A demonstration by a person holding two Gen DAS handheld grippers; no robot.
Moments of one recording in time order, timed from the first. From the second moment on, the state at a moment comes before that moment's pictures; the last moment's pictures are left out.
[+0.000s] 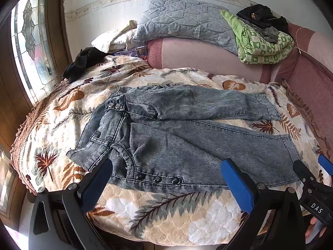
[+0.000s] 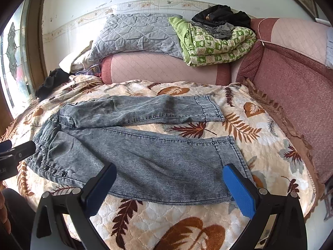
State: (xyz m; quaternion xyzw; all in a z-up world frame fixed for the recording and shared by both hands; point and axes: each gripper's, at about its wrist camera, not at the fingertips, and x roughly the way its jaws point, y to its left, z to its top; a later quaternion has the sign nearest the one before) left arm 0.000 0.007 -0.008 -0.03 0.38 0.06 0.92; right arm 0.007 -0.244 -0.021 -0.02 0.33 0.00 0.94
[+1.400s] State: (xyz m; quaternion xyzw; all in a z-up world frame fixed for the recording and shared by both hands) left arm 0.130 0.127 -0.014 -0.05 0.42 0.11 0.90; right arm 0.145 -0.330 -0.013 0.04 0.38 0.00 0.92
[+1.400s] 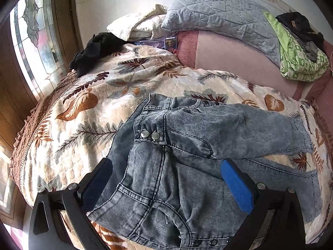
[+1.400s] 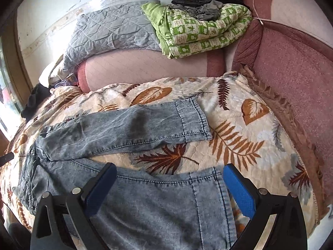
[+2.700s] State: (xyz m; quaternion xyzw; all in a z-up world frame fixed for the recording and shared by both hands) left arm 0.342 0.212 -0.090 -0.21 0.51 0.02 0.83; right arm 0.449 -0.417 -0.102 0.09 0.54 0.05 0.83
